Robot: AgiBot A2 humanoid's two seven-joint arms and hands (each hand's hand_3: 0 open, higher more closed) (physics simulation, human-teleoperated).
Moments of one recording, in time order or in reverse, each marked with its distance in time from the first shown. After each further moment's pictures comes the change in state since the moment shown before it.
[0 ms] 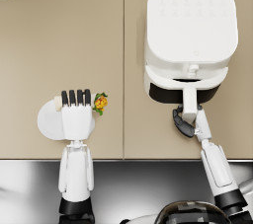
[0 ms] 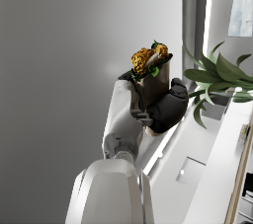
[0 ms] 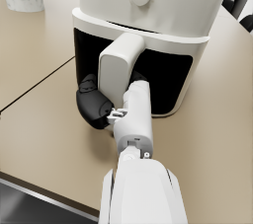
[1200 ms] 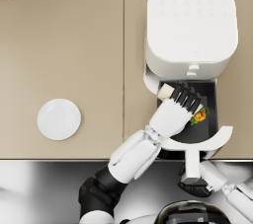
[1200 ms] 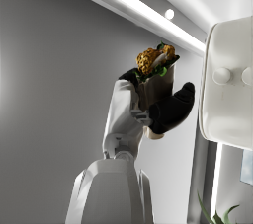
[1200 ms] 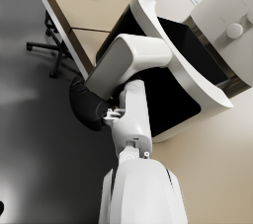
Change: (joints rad) left arm 0.414 0.273 0.681 0.163 0.000 0.000 0.000; right arm -0.233 0.767 0.453 0.692 -0.003 0.068 0.012
